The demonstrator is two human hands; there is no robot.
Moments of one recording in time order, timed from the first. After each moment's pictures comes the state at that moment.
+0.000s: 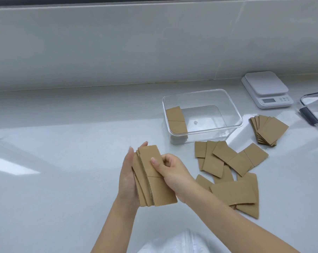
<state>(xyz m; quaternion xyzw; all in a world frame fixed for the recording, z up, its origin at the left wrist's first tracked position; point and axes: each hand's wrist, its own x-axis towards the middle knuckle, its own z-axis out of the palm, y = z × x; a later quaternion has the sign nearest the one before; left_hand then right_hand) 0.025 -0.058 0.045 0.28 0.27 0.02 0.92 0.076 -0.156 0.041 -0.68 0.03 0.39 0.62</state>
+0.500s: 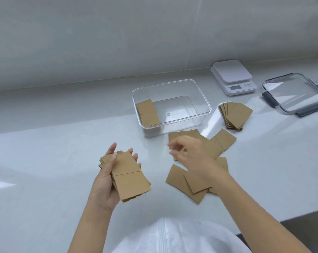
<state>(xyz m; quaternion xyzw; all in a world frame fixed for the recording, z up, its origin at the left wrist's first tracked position) 0.022 -0.071 0.026 0.24 0.28 0.02 0.93 0.125 -0.268 0.043 -0.89 -0.21 0.13 0.39</state>
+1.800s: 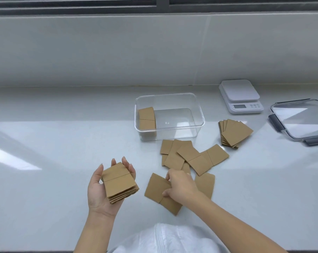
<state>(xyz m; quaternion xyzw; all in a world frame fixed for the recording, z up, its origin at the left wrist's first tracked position) -0.002 -0.150 0.045 -0.01 0.29 0.13 0.95 0.105 -0.309 0.013 -0.91 -0.24 0.30 0.13</state>
